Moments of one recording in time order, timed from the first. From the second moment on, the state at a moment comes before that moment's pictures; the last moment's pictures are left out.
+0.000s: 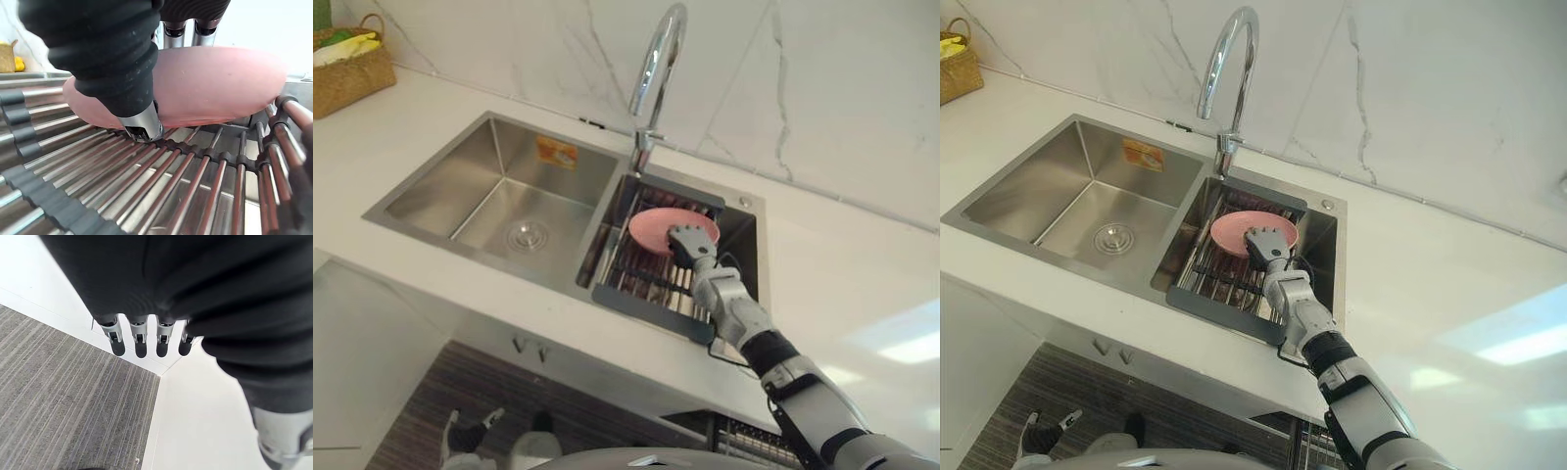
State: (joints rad) left arm 0.21 0.15 0.16 0.95 0.18 -0.18 0.34; right arm -0.49 -0.36 0.37 0.52 -0.98 0.02 -0.21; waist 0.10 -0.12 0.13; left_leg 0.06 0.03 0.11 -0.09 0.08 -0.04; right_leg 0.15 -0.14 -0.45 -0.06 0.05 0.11
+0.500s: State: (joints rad) left arm 0.23 0.15 0.16 0.91 0.18 -0.18 0.34; right arm -0.46 -0.40 0.26 0.28 -0.77 -0.08 -0.19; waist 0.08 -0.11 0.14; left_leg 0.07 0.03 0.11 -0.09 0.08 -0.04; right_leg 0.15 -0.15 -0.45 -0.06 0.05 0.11
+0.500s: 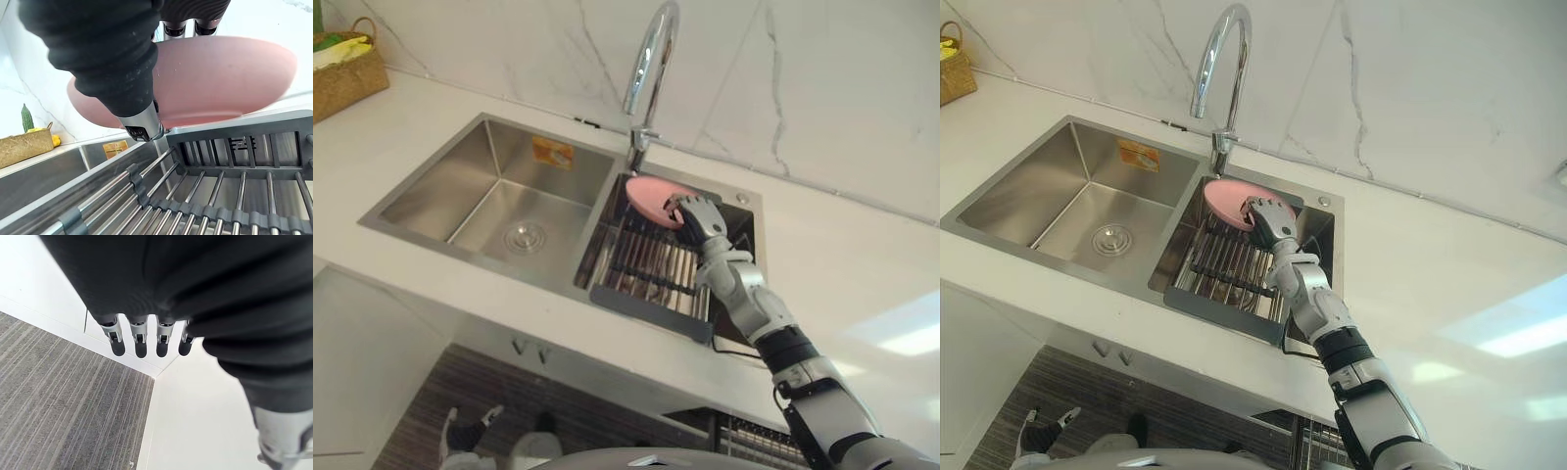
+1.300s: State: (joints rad) left arm 0.29 0.07 0.15 0.91 0.16 -0.27 0.36; right arm -0.32 -0.57 0.06 -0.06 -0.65 -0.09 -0.23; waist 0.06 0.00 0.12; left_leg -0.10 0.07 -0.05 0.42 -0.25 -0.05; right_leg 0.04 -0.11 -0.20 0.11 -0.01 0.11
